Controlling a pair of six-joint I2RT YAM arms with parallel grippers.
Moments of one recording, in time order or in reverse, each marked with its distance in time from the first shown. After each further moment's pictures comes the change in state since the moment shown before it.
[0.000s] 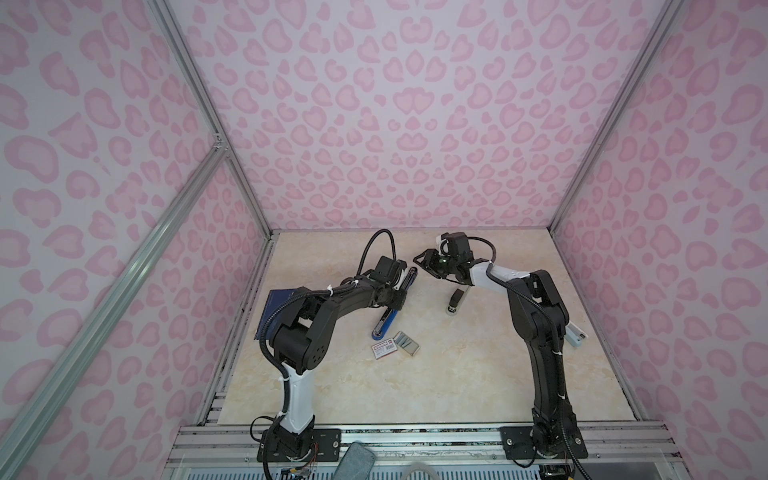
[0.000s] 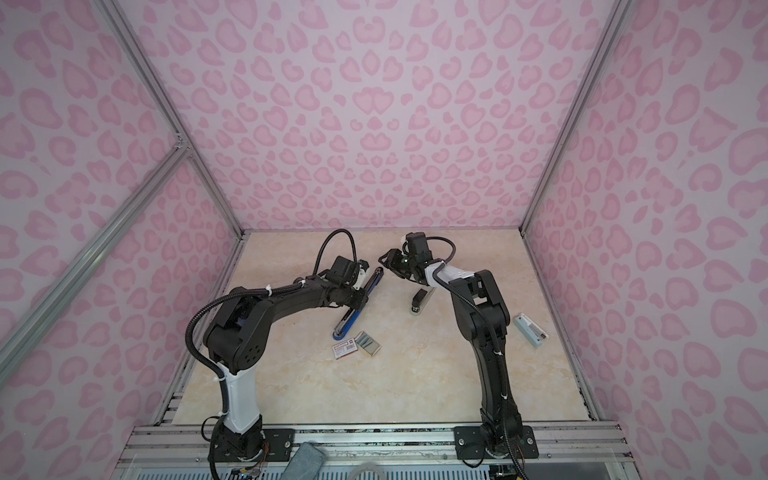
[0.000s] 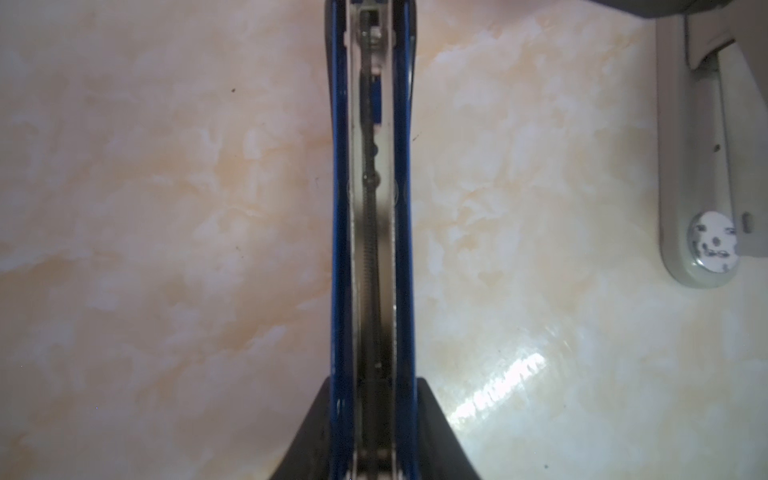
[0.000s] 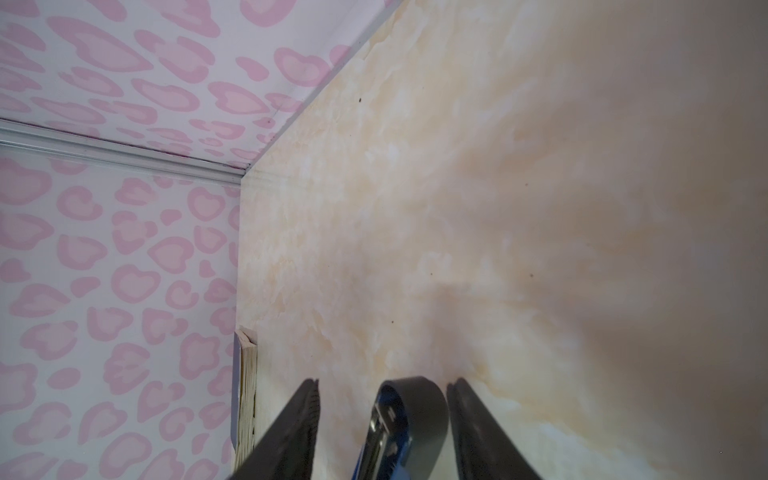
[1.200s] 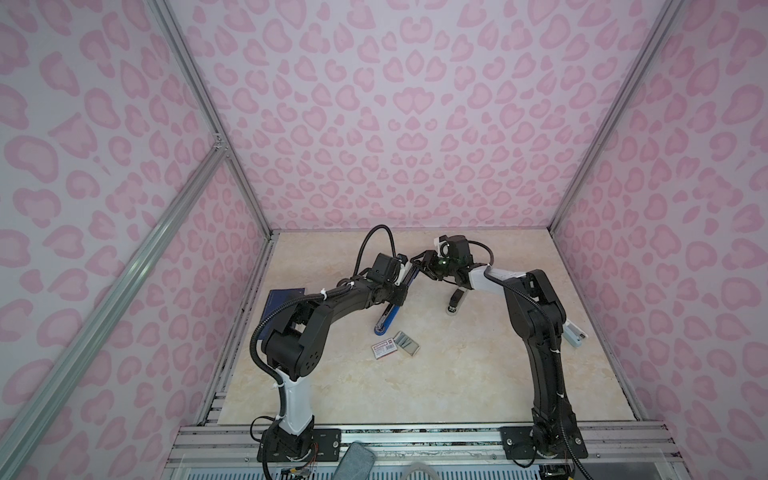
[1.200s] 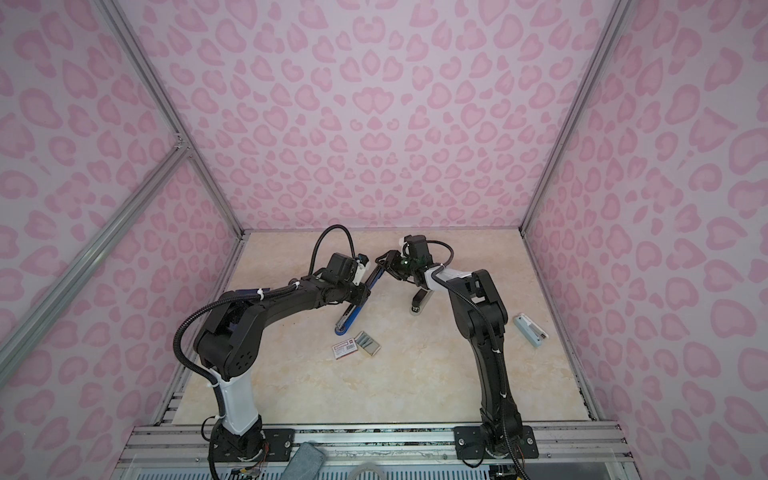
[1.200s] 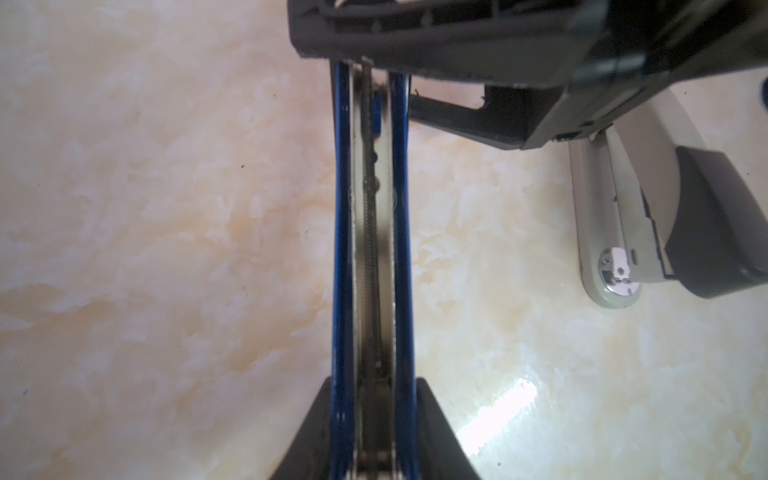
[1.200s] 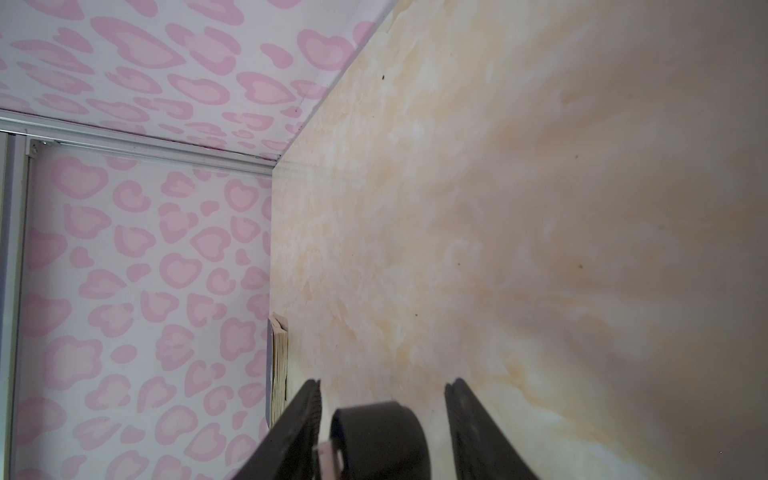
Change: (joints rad) left arm -0.001 -0.058 -0.025 0.065 0.026 -0.007; right arm -0.003 0.022 -0.034 0.103 -0.079 0.063
